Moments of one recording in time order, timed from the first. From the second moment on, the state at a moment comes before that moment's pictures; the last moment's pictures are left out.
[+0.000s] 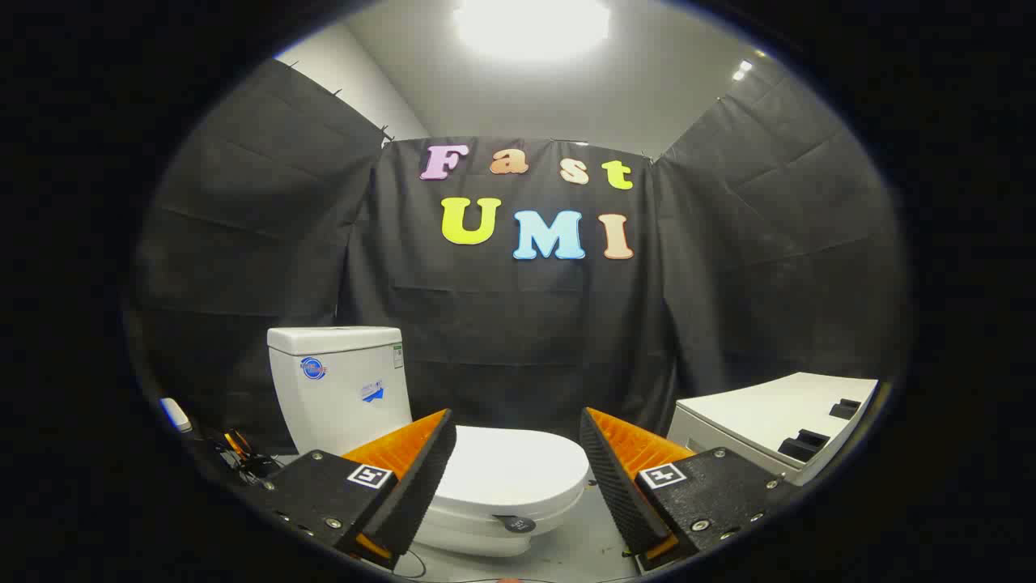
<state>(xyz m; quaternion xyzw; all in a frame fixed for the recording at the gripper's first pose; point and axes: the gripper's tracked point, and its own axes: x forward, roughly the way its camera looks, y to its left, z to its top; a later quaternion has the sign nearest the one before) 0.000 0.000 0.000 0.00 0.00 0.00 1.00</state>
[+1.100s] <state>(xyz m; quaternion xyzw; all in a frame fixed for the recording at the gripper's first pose) 0.007 -0.010 -0.006 0.07 -0.01 0.00 1.00</state>
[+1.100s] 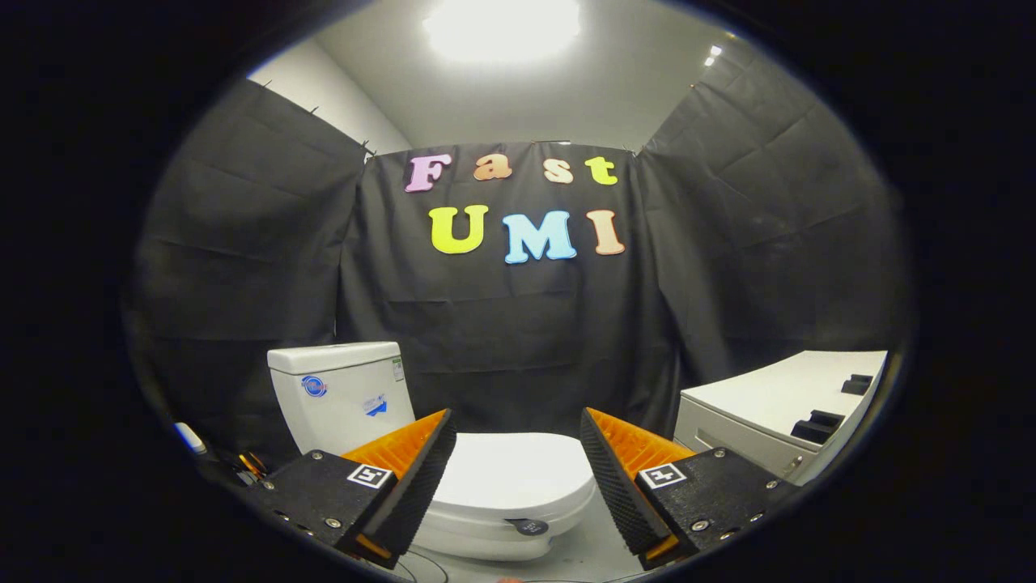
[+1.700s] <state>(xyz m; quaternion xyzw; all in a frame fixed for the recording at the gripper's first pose) 0.035 -0.025 -0.043 0.17 0.00 -0.02 0.99</state>
